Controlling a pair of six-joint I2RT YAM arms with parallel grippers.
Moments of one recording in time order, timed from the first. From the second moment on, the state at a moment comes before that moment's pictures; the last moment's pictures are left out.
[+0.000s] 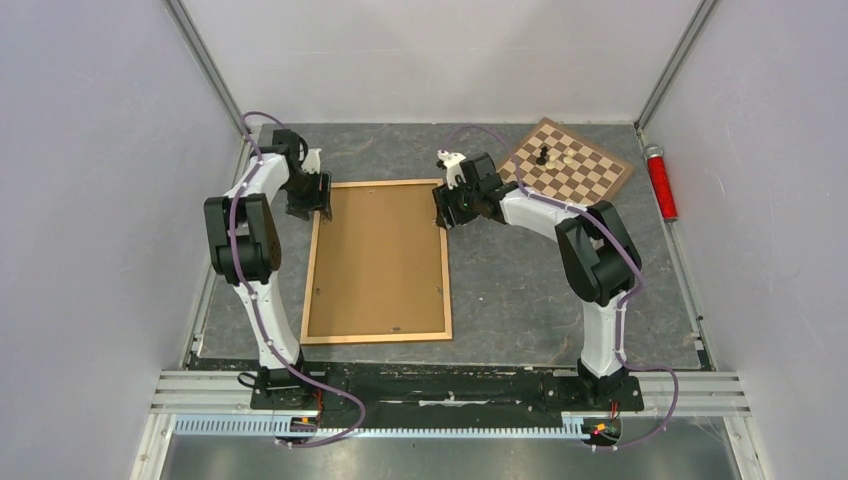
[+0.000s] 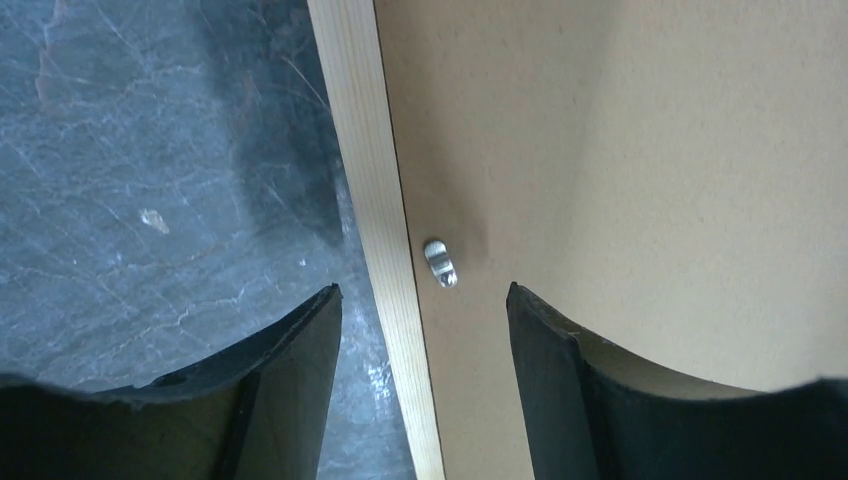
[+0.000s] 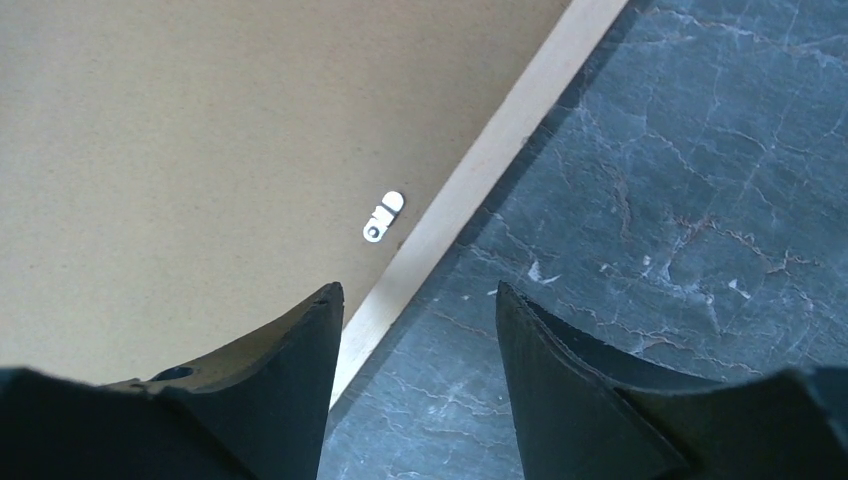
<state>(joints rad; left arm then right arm) 0.07 2.07 1.63 -0.86 0.19 0.11 0.53 2.00 1.38 -0.17 -0.22 0.03</state>
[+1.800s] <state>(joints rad) 0.09 2.12 1.62 -0.77 0.16 -0.03 0.51 2.02 1.30 -0.08 -0.30 0.09</state>
